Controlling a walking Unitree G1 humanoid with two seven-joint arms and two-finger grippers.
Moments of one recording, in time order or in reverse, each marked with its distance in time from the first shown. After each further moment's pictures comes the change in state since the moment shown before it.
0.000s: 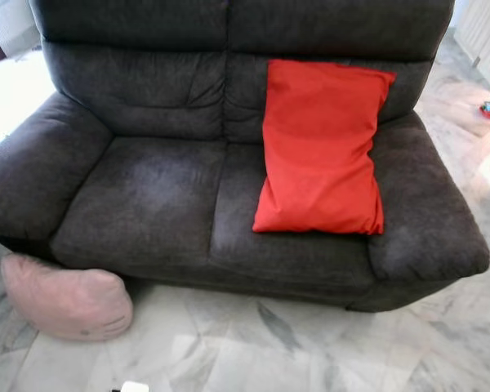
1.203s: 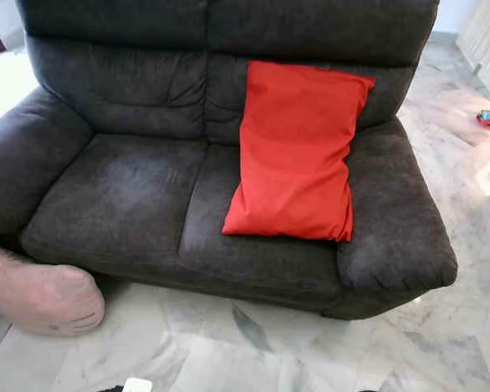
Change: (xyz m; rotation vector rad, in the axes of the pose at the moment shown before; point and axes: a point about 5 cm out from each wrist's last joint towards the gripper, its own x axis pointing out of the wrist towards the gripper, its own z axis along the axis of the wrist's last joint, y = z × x) left arm 0.000 -0.001 0.000 0.000 0.001 0.003; right arm 0.001 0.002 0.004 0.016 -0.017 -0.005
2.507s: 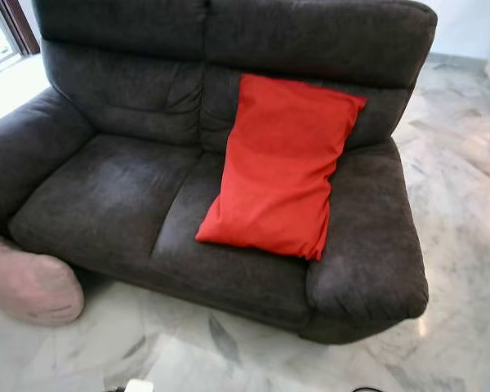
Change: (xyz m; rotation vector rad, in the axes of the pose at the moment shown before) left arm -0.001 0.001 -0.006 -0.001 0.019 0.005; right arm 0.001 0.006 0.003 -0.006 -0.010 0.020
